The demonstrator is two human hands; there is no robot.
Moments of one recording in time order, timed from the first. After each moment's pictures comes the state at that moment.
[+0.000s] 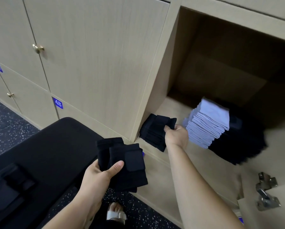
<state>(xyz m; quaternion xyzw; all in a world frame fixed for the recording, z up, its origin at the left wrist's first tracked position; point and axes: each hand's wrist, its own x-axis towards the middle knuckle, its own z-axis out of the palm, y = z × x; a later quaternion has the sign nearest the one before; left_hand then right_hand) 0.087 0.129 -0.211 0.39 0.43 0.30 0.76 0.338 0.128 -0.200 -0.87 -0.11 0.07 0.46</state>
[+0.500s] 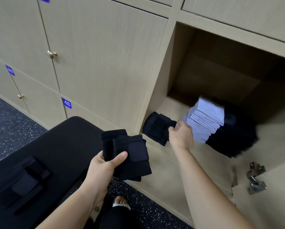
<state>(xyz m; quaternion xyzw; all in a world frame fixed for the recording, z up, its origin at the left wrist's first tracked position) 0.068 0.119 -0.184 0.36 0.39 0.31 0.79 0.314 0.095 -0.175 -0.91 -0.19 0.02 0.36</state>
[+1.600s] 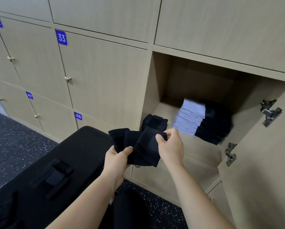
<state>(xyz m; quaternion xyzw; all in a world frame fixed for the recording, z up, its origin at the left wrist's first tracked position) 0.037 0.059 -0.129 0.40 0.42 0.33 0.74 0.172 -0.008 -0.107 -0.85 -0.25 0.04 0.47</state>
